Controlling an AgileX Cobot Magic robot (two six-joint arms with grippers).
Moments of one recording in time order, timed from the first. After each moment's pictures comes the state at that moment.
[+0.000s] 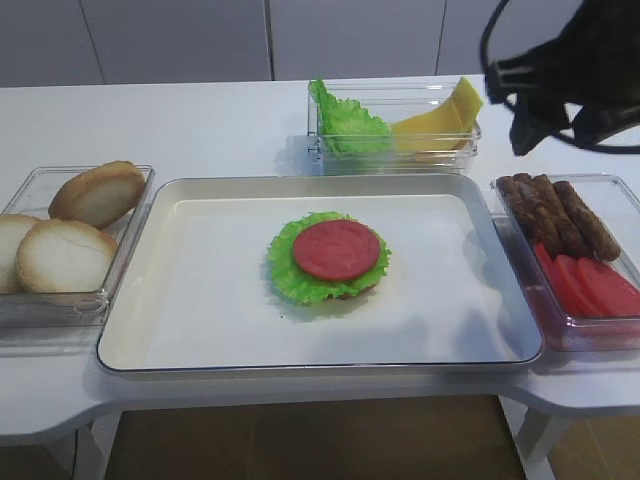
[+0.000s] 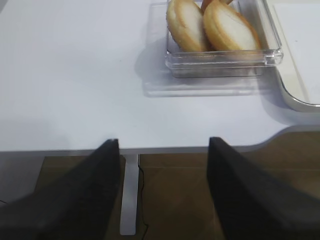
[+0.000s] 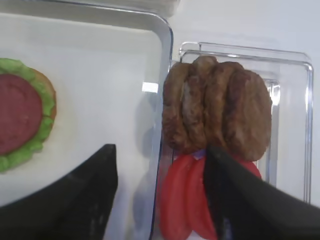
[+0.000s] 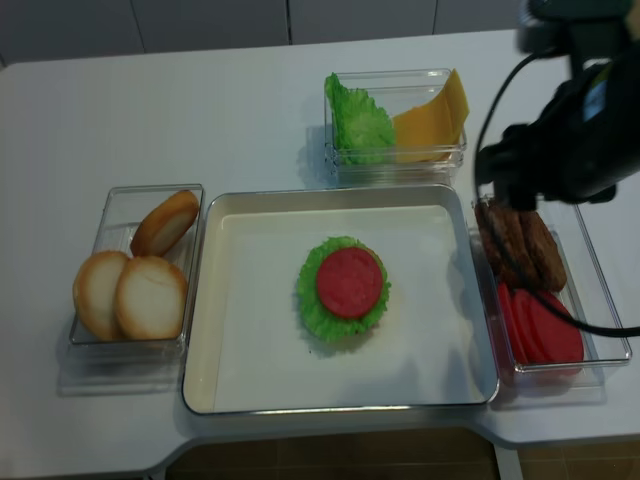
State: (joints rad) left arm 0.07 -0.02 -0.48 0.08 1.18 -0.05; right arm 0.43 1.38 -1.22 -0.12 1.02 0.32
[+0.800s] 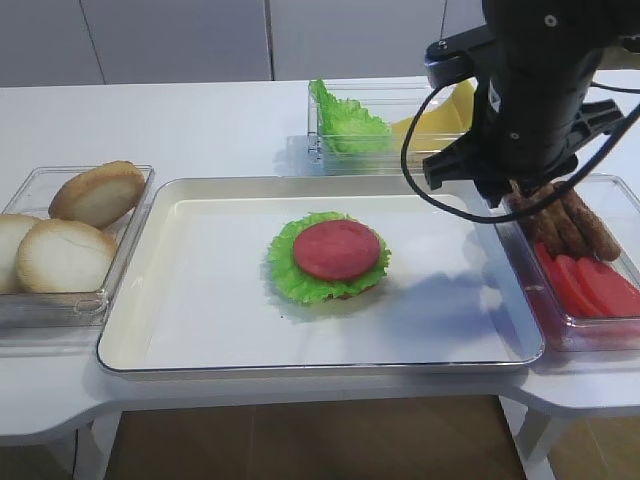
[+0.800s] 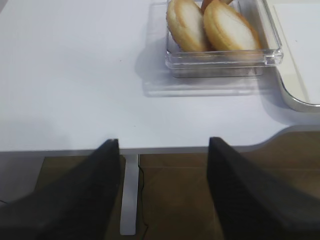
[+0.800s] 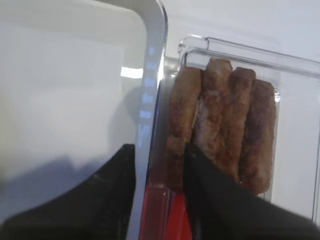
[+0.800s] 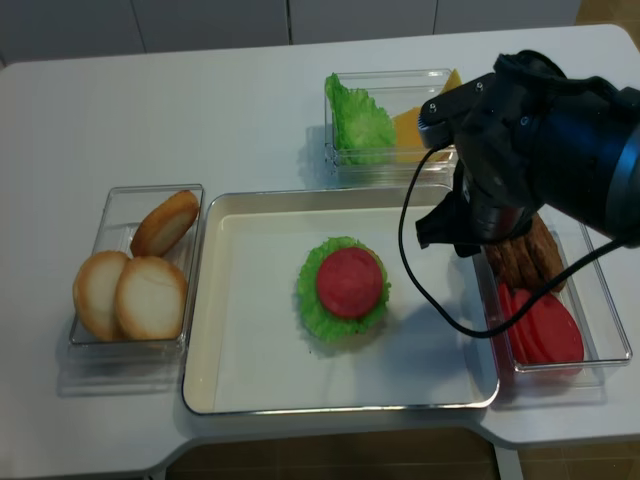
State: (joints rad) left arm 0.07 -0.02 -0.48 0.08 1.18 -0.05; right arm 0.57 1.64 -1.22 -0.42 1.00 0.54
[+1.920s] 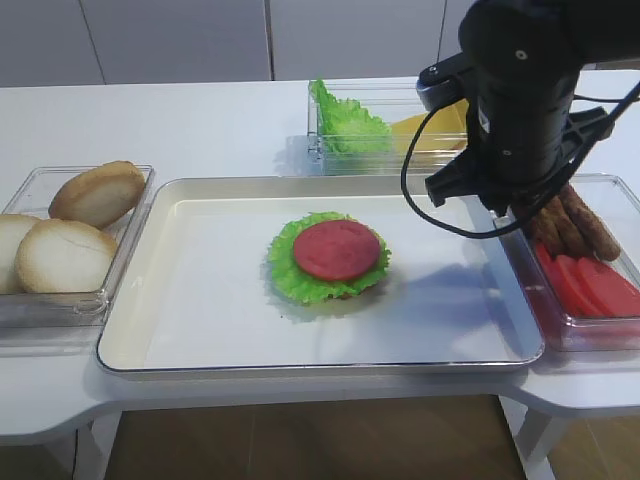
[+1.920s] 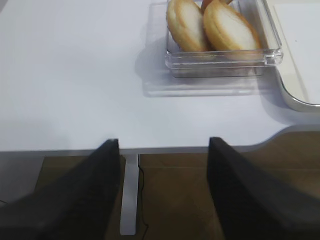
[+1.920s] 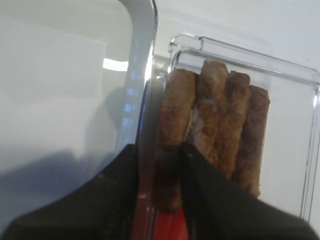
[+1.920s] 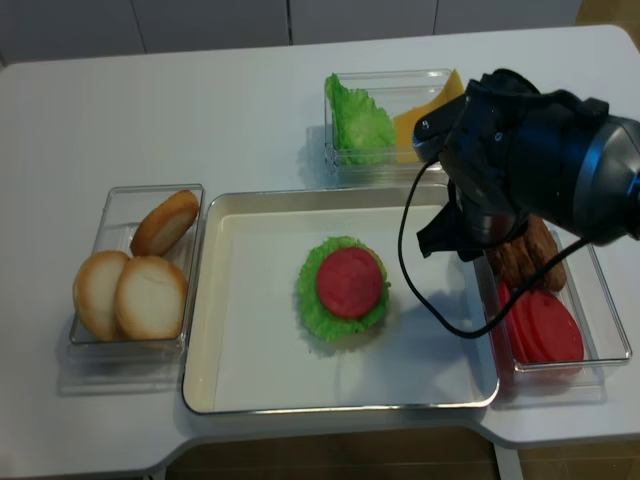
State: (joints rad) left arm 0.07 -0.02 -0.48 0.08 1.18 -0.05; right arm 0.57 1.70 -1.22 -0.49 1.01 0.54
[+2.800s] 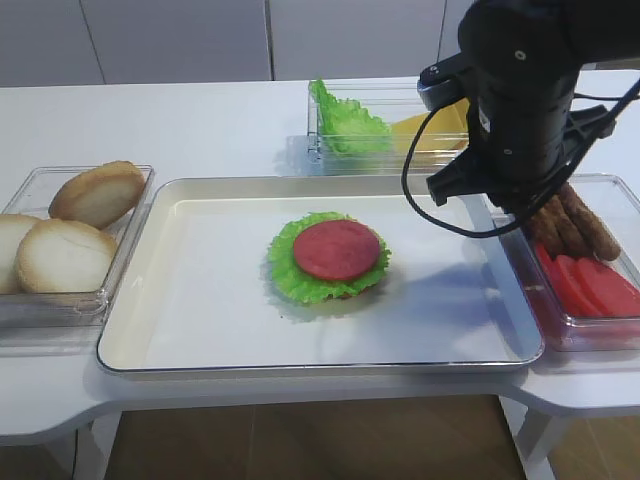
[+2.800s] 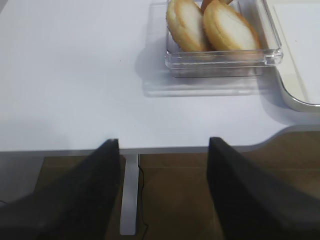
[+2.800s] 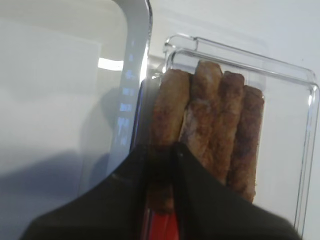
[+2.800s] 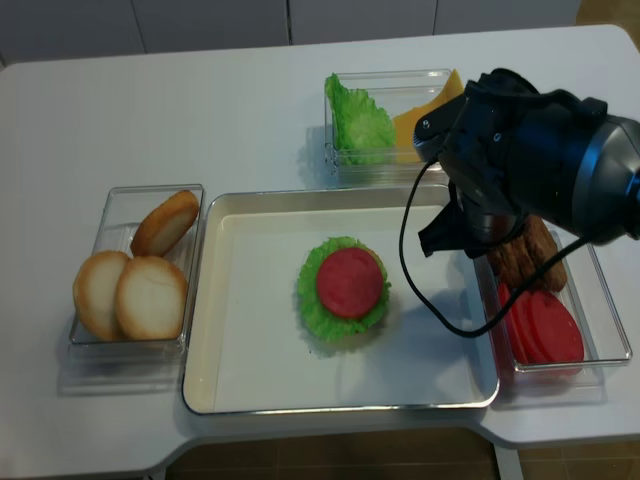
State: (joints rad) left arm 0.07 -0.02 -0.48 0.08 1.18 -0.05; right arm 0.57 1.71 -1.23 -0.51 1.01 0.55
